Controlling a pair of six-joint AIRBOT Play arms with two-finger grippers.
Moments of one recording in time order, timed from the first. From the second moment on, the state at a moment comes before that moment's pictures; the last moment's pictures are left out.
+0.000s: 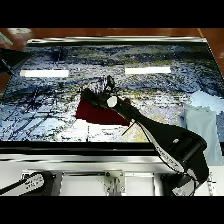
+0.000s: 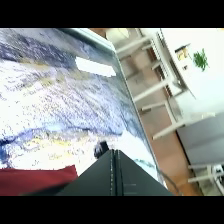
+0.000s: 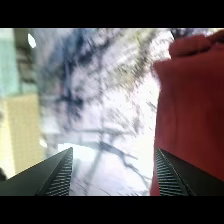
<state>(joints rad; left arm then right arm) 0.41 -1.23 1.36 0.17 -1.29 -1.05 0.72 -1.78 1.41 -0.50 0.27 1.70</state>
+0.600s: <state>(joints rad) 0.42 -1.22 1.36 0.37 -1.32 -1.01 0.29 -1.58 1.34 -1.21 1.13 1.83</state>
